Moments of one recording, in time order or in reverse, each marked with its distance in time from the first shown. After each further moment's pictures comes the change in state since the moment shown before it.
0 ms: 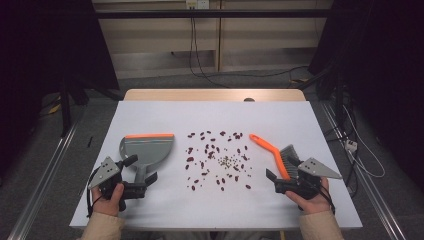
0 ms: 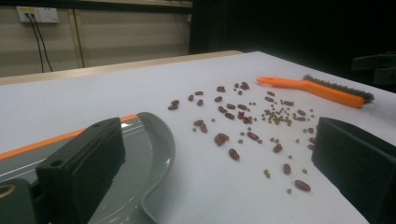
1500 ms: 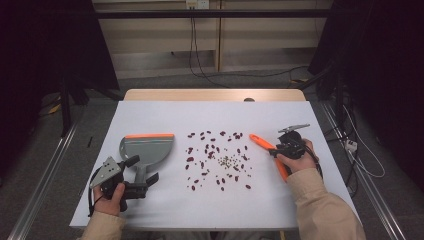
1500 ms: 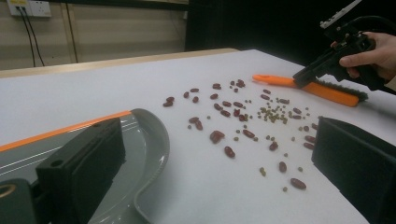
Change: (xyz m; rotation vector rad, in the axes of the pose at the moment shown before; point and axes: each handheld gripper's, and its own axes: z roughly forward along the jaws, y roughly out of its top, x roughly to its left) left arm 0.001 -0.002 0.003 0.015 -0.017 -0.016; right arm -0.057 0.037 0.095 0.575 -0.117 0.022
